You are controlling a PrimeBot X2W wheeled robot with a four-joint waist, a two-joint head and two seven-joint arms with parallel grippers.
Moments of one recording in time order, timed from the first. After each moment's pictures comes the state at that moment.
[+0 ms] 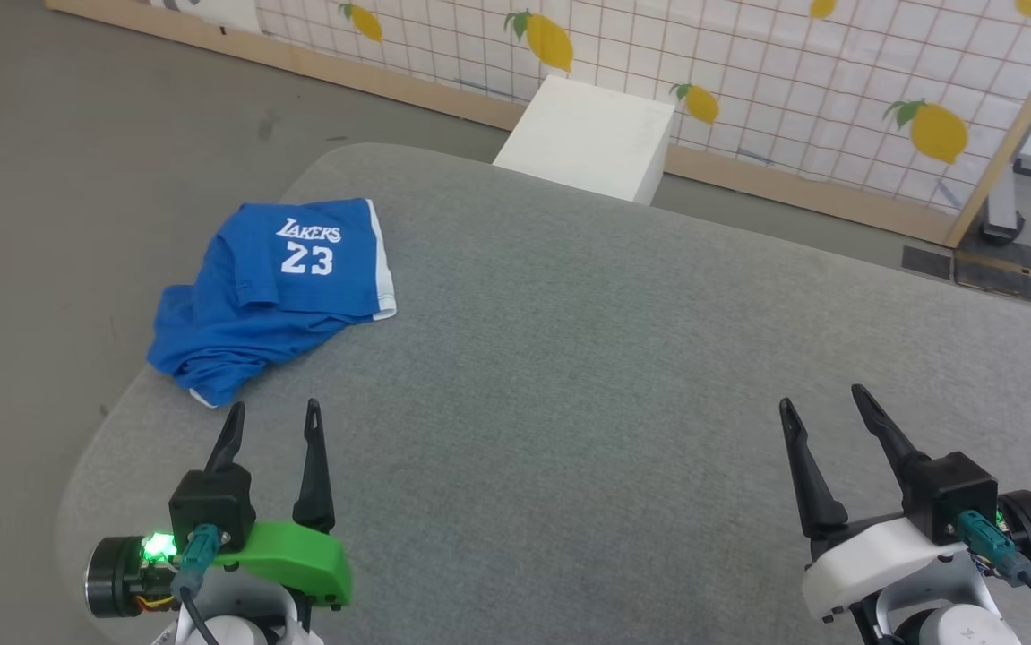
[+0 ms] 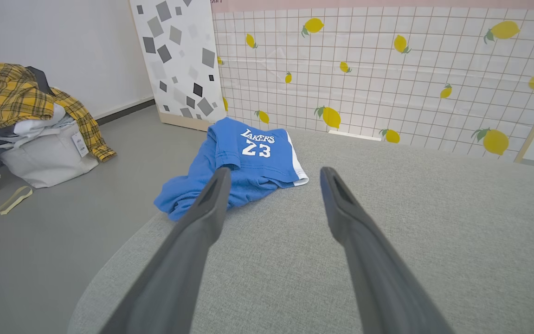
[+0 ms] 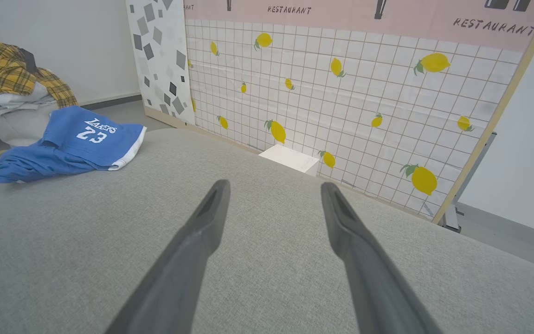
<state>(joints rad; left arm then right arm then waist) -0.03 0.12 -0.10 0.06 -0.11 0.11 -0.14 0.00 -0.05 0.01 0.05 -0.01 0.13 -0.11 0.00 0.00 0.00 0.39</state>
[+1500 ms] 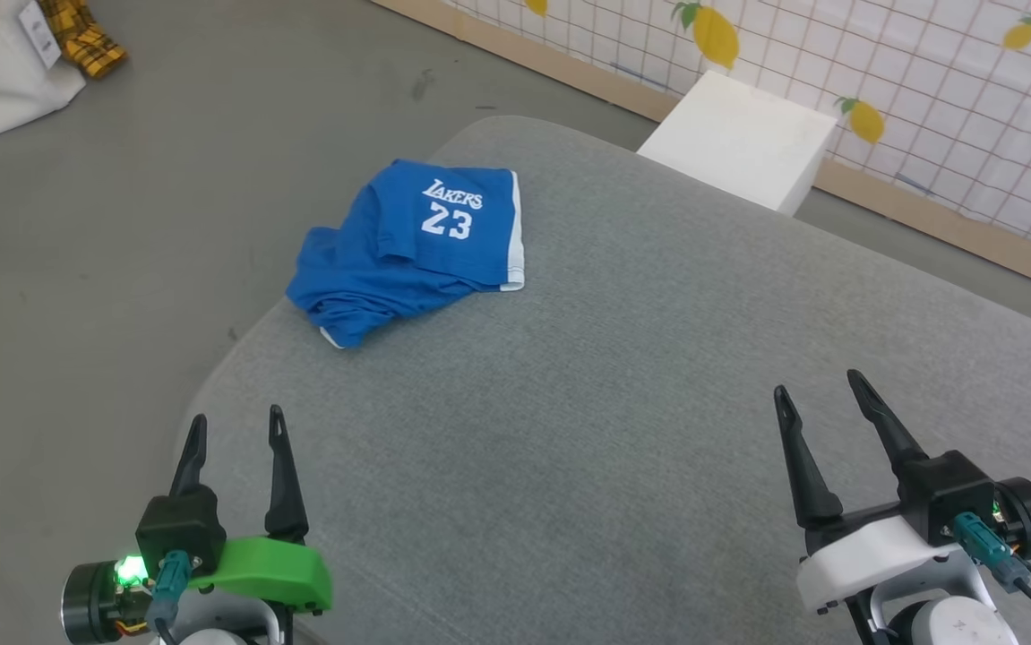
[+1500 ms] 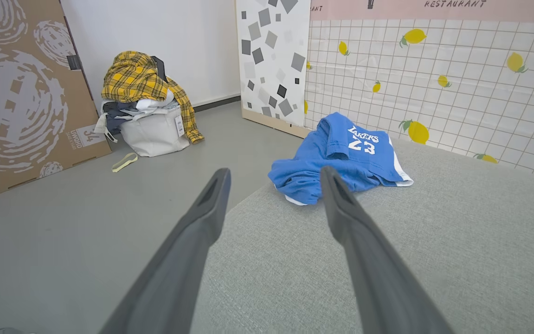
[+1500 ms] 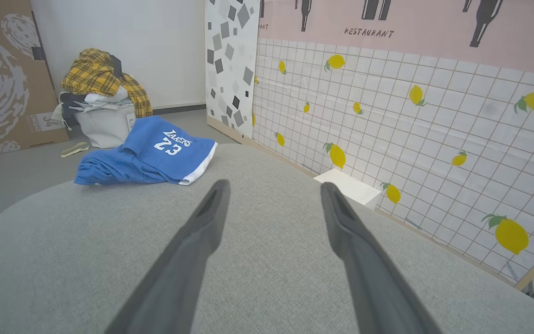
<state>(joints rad) -0.01 0.15 -0.12 0.08 -0.18 0.20 -0.24 -0.02 -0.05 0.02 0.06 -0.03 0.13 -0.17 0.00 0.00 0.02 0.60</state>
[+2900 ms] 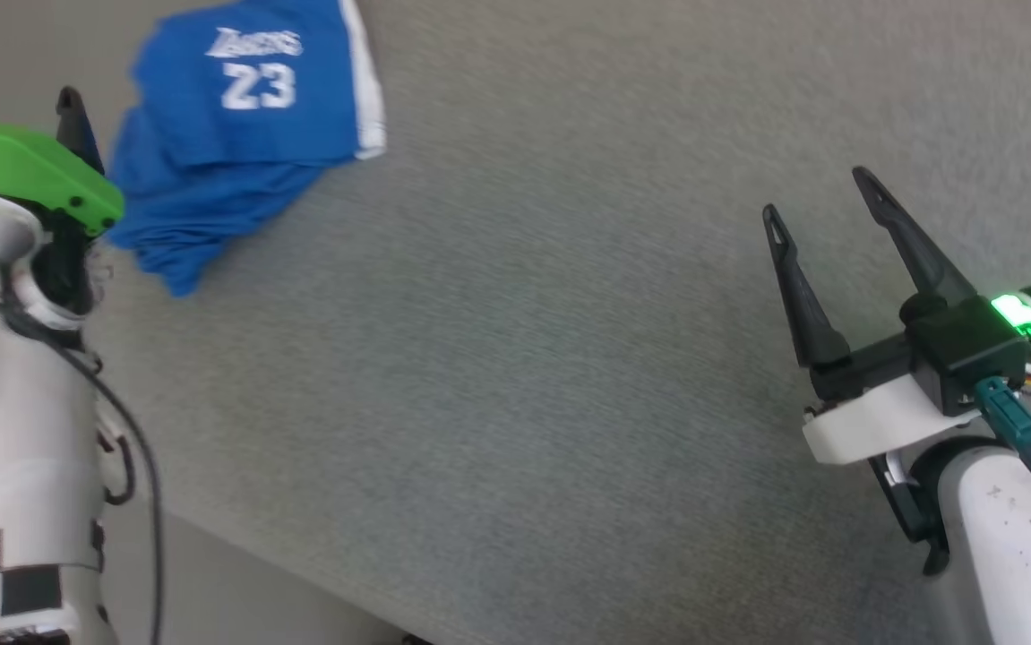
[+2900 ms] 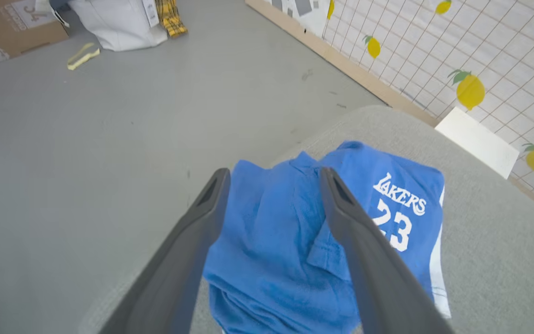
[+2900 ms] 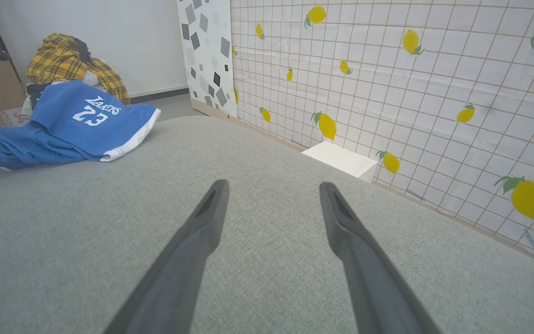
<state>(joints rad) -0.79 0.29 0.11 0.55 -0.57 0.17 0.22 -0.28 -0.16 0.14 -0.12 -0.08 0.13 -0.06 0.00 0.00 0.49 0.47</state>
